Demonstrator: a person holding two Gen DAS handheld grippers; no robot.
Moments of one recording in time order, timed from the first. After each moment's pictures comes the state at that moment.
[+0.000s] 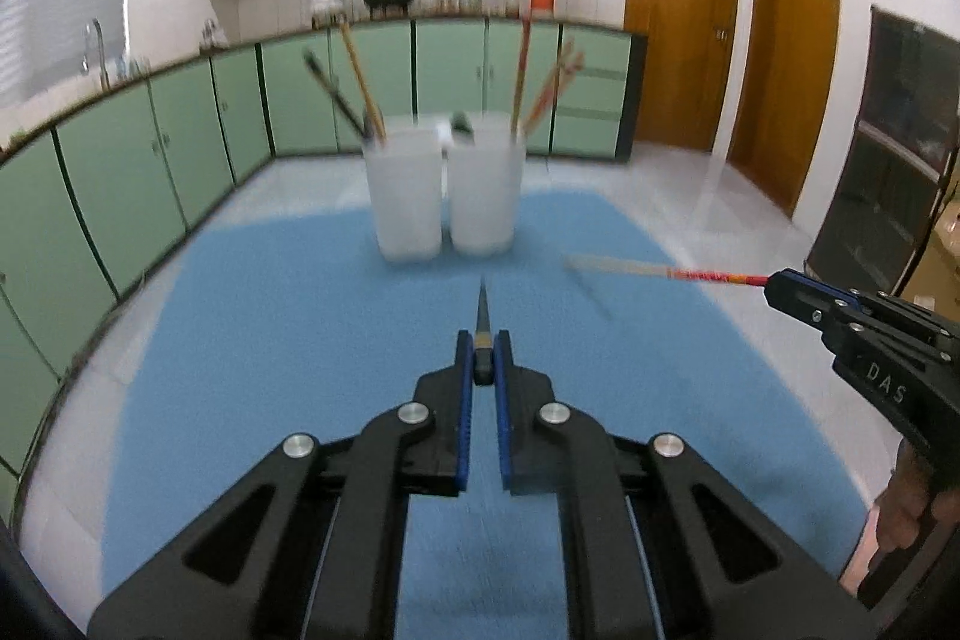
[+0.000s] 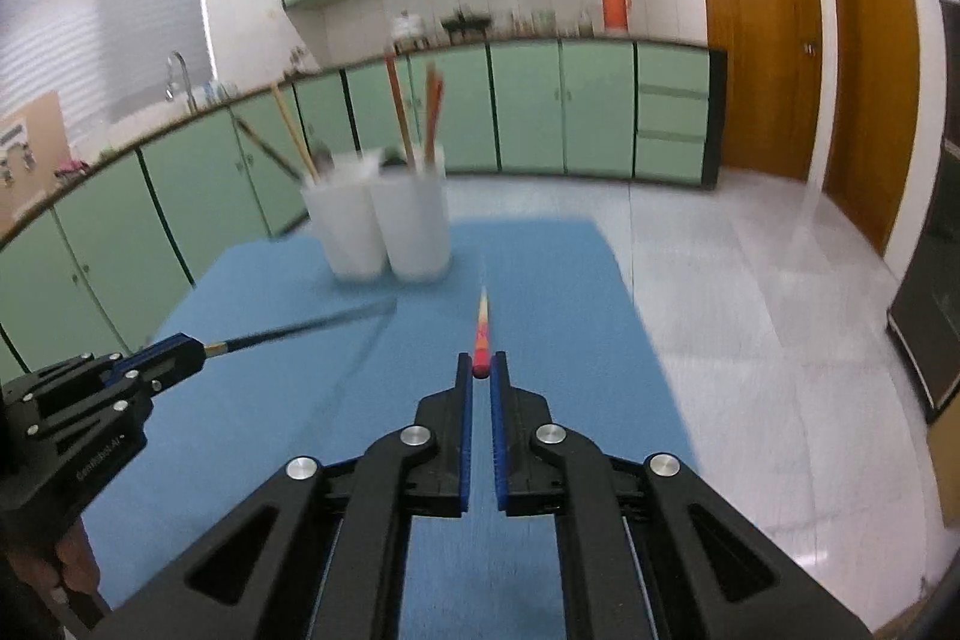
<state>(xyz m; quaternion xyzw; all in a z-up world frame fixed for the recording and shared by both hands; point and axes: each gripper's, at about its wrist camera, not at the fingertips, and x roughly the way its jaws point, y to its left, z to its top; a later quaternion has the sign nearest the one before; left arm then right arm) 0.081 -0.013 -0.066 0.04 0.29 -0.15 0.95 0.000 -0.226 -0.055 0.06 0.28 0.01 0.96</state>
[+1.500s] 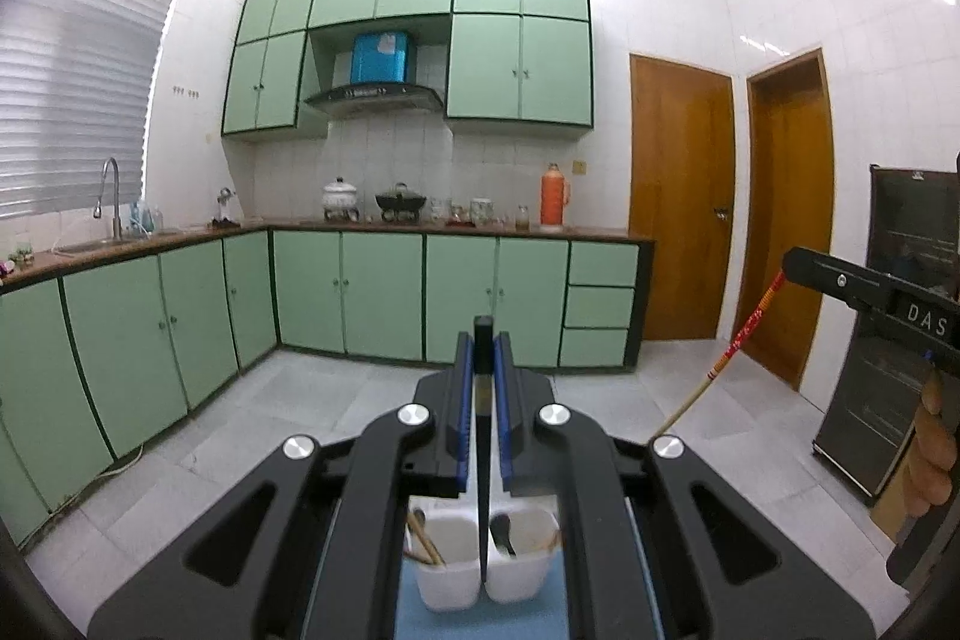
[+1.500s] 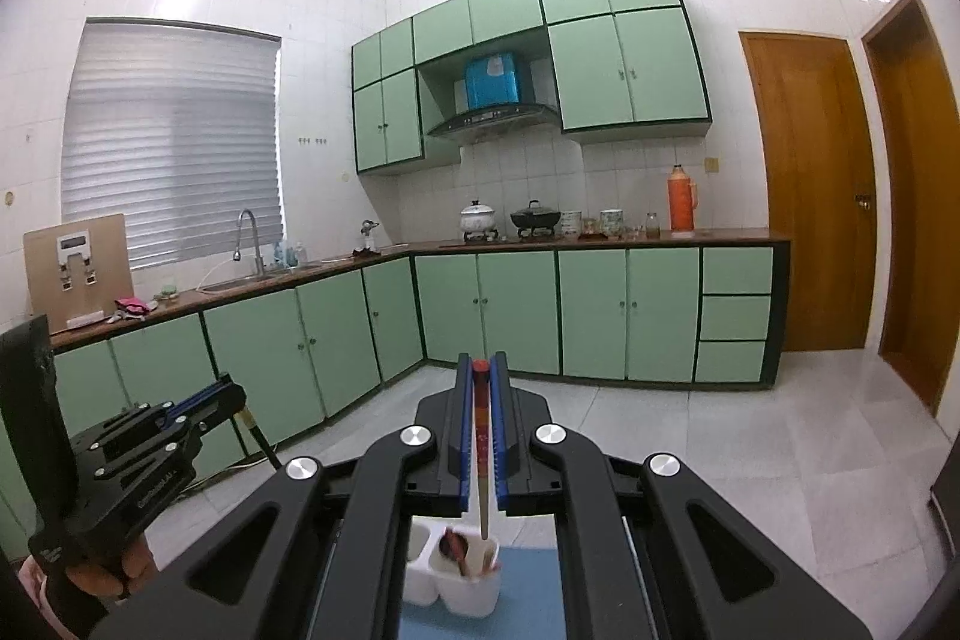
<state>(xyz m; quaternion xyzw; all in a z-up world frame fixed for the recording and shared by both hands) 0.184 -0.016 0.134 0.00 0.07 -0.15 0.99 0.101 -0.246 0.182 0.05 0.08 0.08 0.99</state>
